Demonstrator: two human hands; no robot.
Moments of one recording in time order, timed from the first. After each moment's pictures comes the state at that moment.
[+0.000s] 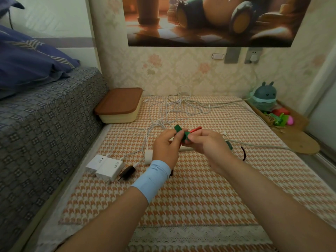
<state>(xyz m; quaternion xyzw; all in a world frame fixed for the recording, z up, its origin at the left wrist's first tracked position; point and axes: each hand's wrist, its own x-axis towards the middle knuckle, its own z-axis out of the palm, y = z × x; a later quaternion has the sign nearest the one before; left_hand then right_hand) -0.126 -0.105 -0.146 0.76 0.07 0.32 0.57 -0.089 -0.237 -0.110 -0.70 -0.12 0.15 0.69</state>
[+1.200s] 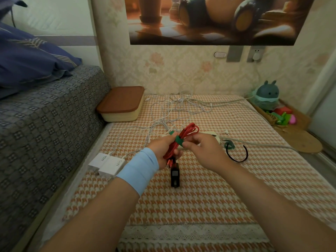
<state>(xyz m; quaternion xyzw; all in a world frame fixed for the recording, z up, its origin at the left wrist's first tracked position) -0.125 -0.076 -0.132 0.49 0.20 -0.05 0.85 -0.074 -0.229 -0.143 -0.83 -0.30 0.01 0.47</state>
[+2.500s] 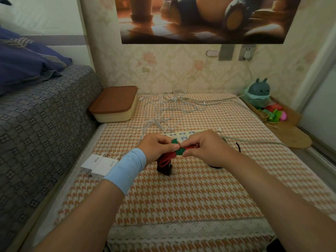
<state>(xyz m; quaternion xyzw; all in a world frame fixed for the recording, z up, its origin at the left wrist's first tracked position) -0.141 -0.067 -0.126 0.79 0.08 0.02 0.61 -0.076 -0.260 -0.114 -0.85 -0.38 0.07 0.36</state>
